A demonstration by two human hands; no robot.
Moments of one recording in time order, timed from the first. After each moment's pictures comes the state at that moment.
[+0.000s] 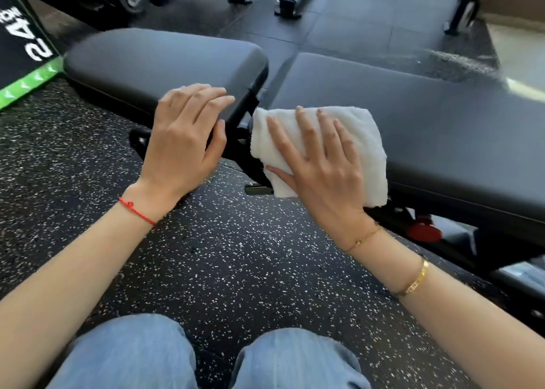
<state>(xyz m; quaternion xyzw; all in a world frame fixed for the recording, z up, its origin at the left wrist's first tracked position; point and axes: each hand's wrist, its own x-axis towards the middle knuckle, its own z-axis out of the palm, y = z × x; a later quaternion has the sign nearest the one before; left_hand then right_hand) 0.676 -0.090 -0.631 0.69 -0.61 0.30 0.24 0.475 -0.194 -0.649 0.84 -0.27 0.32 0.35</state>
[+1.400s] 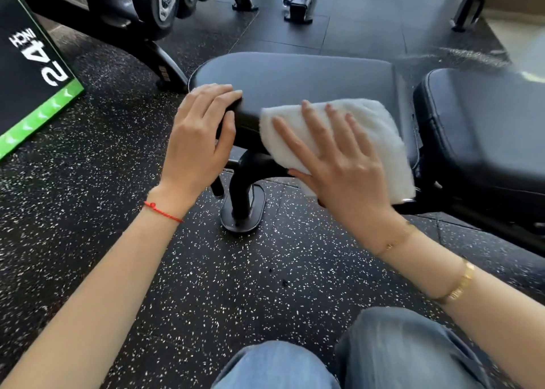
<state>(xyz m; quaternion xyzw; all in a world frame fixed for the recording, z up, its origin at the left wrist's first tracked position) 0.933 -0.054 -0.648 0.67 -0.62 0.18 0.36 0.707 -0.120 -0.641 0.87 -0.30 0.18 0.36</state>
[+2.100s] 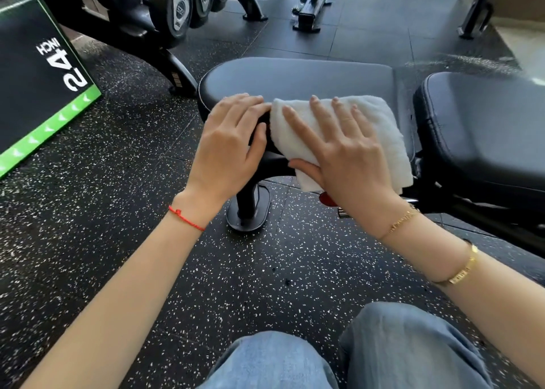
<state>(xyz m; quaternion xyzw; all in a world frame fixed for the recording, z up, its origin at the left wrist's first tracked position) 0.885 -0.039 -0.630 0.69 -0.63 0.14 0.32 0.706 -0.121 -0.624 0.91 -0.32 0.13 0.21</state>
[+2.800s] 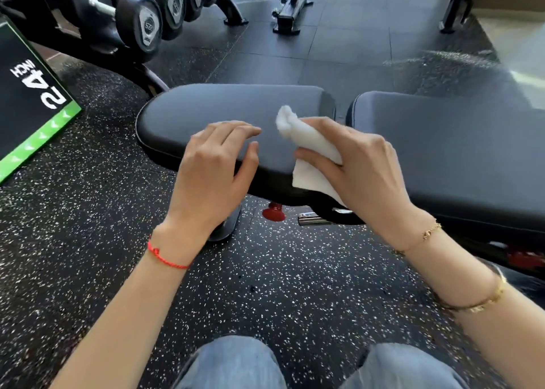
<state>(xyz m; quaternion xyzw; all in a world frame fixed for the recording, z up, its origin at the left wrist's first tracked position) 0.783 -0.070 -0.578 0.72 -0.61 0.13 0.31 0.598 -0.164 -0.564 0.88 -0.33 0.32 -0.11</state>
